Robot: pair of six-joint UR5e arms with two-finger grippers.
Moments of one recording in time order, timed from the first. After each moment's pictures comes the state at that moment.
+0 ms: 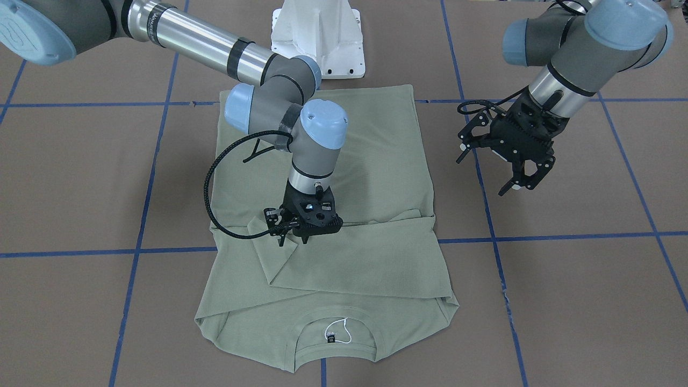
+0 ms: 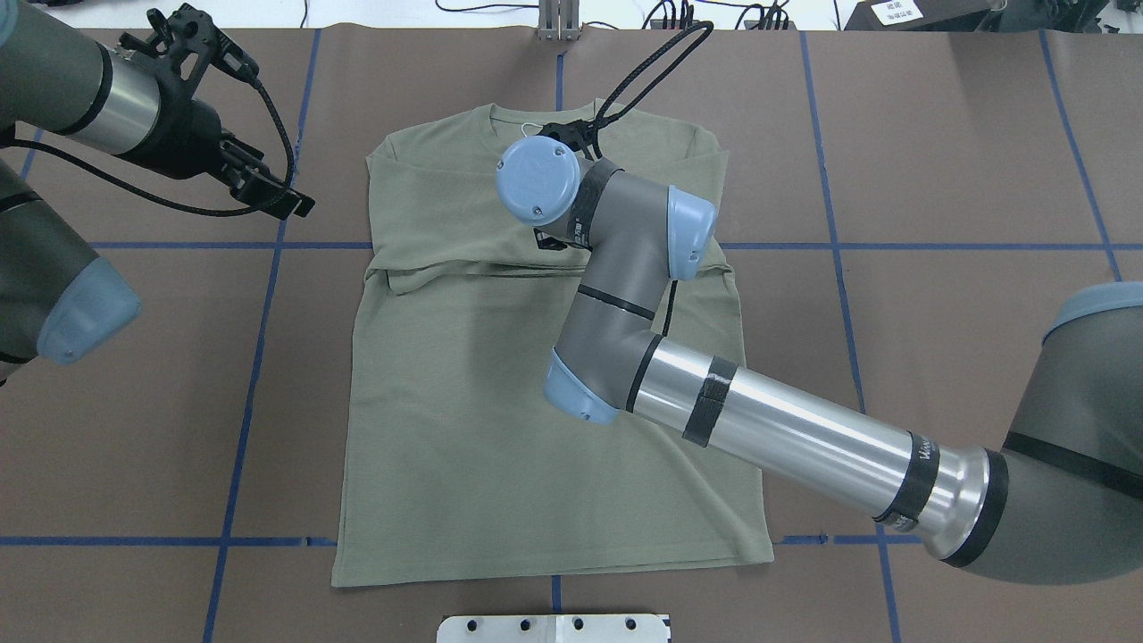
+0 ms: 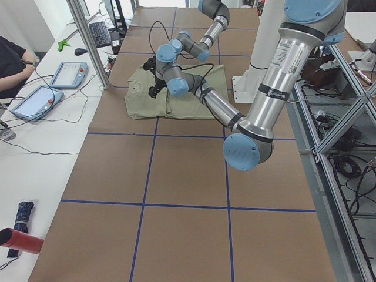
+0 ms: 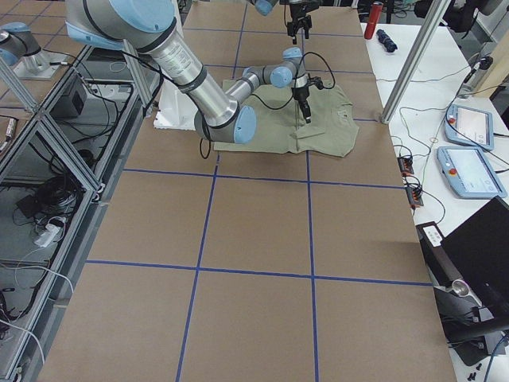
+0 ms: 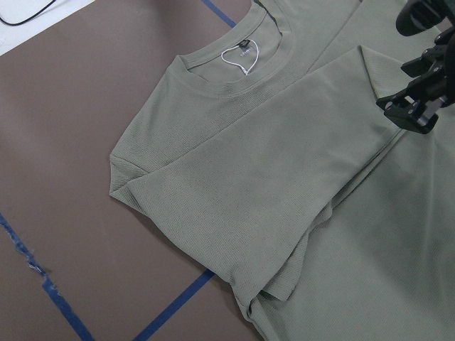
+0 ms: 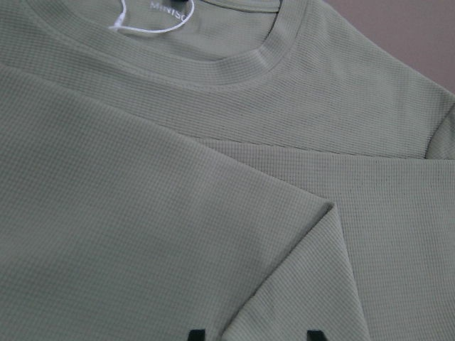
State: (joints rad) left arm -0.96 -1.95 -1.83 -1.94 -2.19 -0.32; right arm 0.56 -0.58 1.15 -1.54 1.54 0.92
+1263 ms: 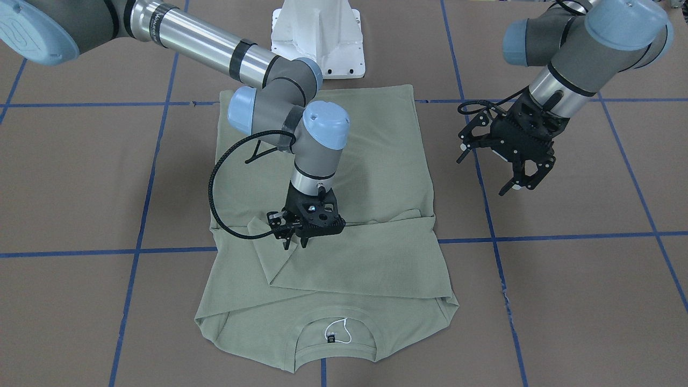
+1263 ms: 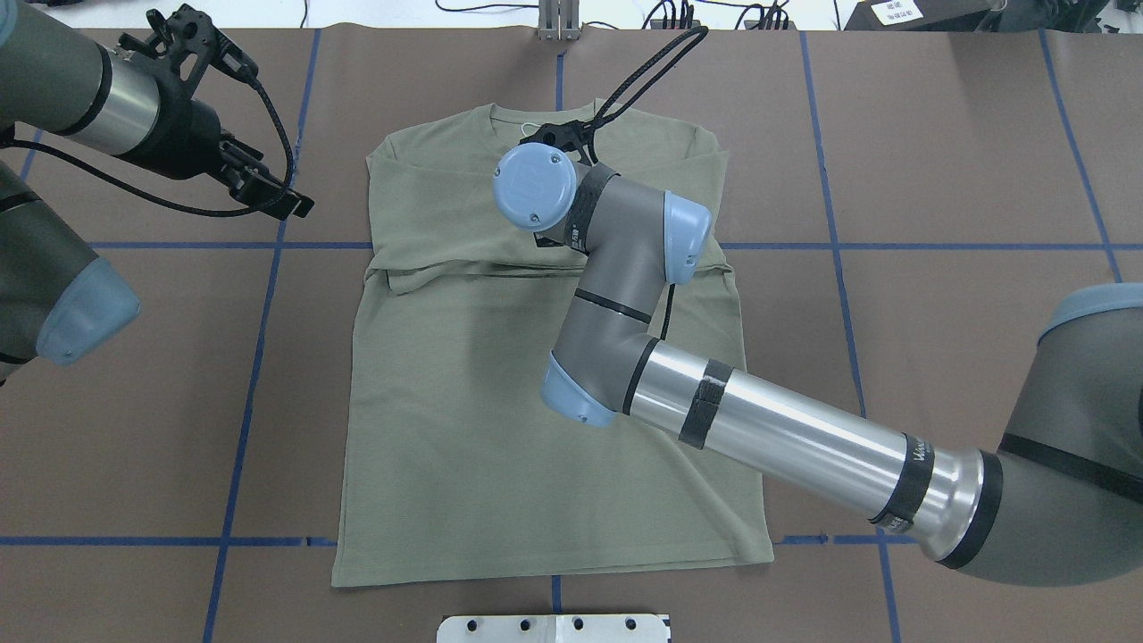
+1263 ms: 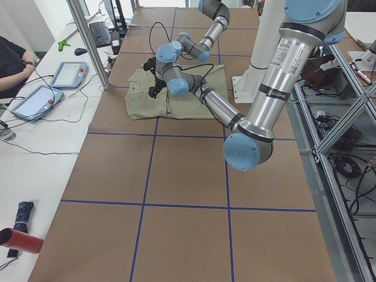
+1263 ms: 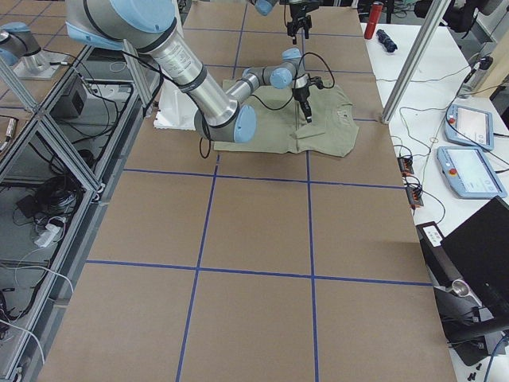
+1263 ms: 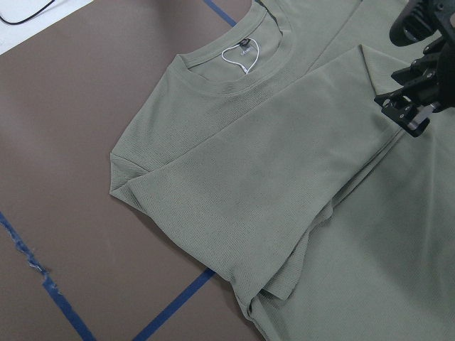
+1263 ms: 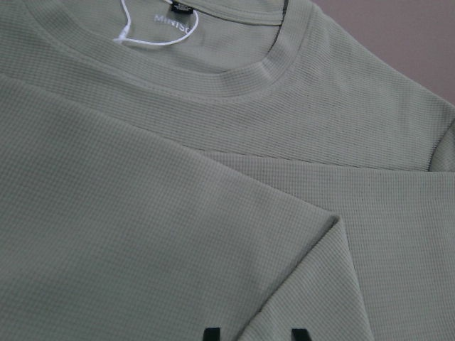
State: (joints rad) left arm -0.96 -1.95 -1.83 -1.94 -2.19 -0.32; right arm 0.55 -0.58 1.13 -1.50 1.50 0.92
